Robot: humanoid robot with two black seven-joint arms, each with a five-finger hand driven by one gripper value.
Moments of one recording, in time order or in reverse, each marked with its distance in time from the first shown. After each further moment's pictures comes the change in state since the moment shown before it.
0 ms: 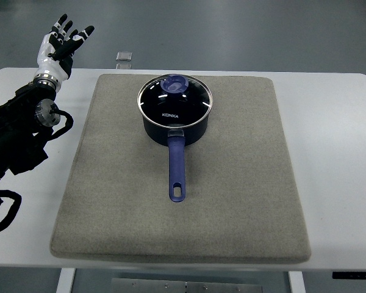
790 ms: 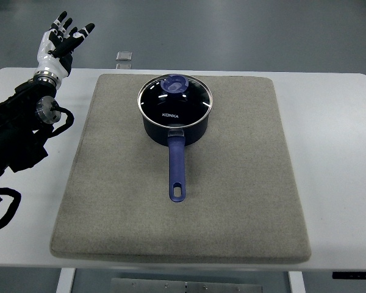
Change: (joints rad) left arm -0.015 0.007 0.004 -0.012 0.005 0.027 0.002; right arm 0.000 0.000 0.000 0.000 0.000 0.000 0.000
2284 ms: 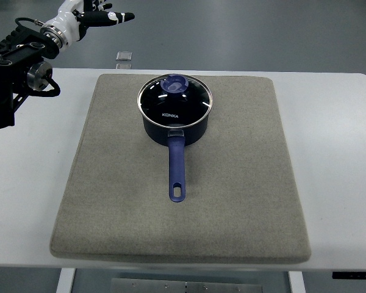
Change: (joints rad) left arm -0.282 0.154 0.712 -0.245 0.004 -0.027 0.009; right arm 0.000 0.000 0.000 0.000 0.000 0.000 0.000
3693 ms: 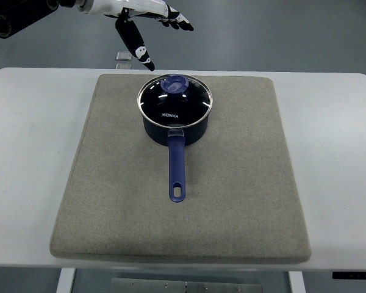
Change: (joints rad) left arm -0.414 0.054 0.208 -0.202 0.998 -0.379 -0.150; right arm 0.000 0.000 0.000 0.000 0.000 0.000 0.000
